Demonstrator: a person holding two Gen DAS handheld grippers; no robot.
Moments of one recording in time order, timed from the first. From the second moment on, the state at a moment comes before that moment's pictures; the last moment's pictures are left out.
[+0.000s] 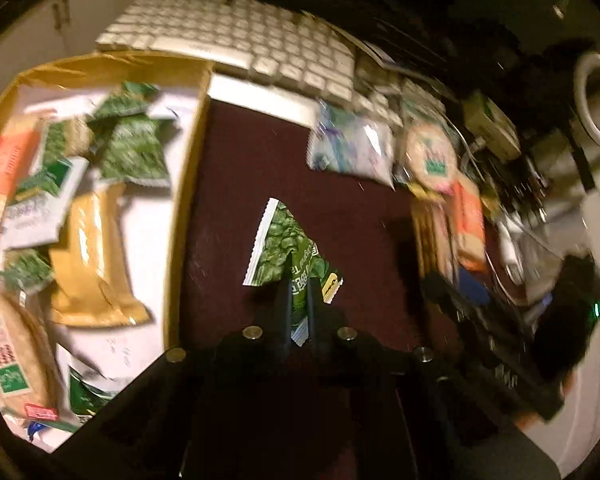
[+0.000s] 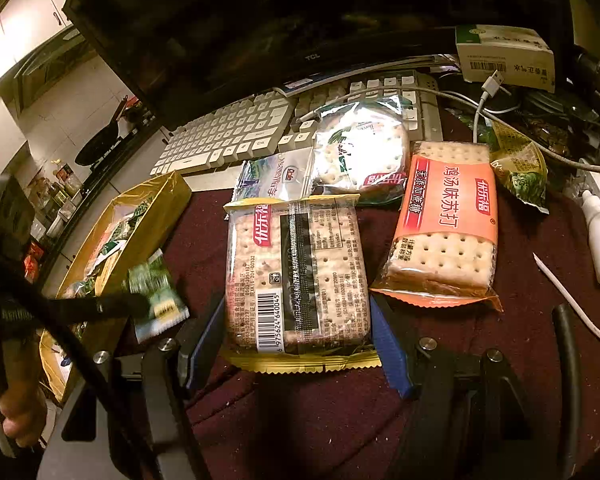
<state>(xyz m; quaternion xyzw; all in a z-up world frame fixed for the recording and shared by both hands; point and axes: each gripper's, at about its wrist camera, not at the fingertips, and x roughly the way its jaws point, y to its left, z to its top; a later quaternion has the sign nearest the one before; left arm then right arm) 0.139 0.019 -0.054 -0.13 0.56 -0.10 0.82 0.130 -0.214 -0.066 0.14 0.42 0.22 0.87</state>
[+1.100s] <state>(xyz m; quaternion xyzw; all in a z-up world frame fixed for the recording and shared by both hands) 0.100 0.028 -0.048 -0.14 0.48 -0.04 0.86 0.130 -0.214 -0.066 0.14 0.42 0.22 0.87</state>
